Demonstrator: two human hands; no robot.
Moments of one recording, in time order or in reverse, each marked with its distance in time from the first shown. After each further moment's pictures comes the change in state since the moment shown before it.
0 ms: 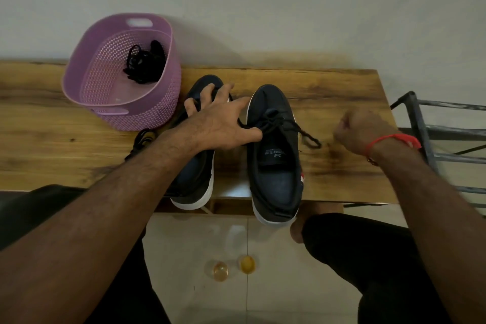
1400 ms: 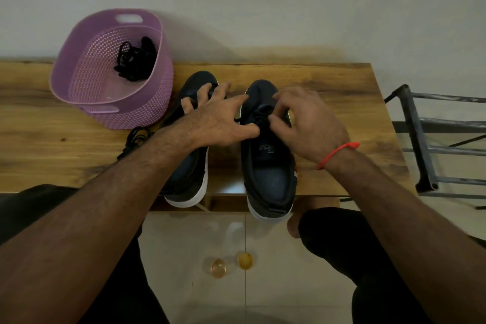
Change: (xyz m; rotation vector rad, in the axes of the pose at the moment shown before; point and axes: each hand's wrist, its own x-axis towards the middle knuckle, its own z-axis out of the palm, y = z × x) left_hand 0.000 0.011 -0.003 0.021 -0.039 -0.001; right_hand -0.037 -0.066 0.023 0.219 0.293 -0.579
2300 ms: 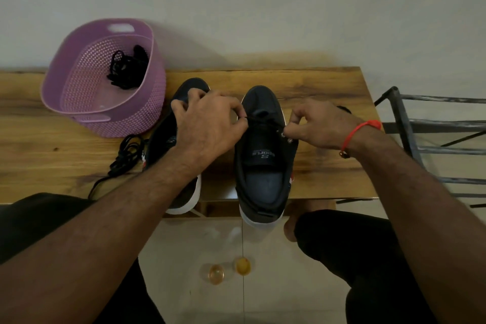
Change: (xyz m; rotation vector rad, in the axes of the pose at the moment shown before) left_hand -0.013 0.020 0.011 -0.002 0.437 -0.027; right_hand 0.013 0.029 -0.034 0.027 -0.377 0.259
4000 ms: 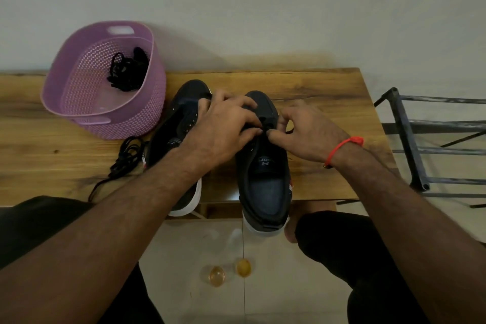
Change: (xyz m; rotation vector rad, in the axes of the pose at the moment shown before) left_hand 0.006 -0.003 0.007 -0.036 -0.059 0.387; right_hand -0.007 -0.015 0.021 -0.030 0.138 -0.102
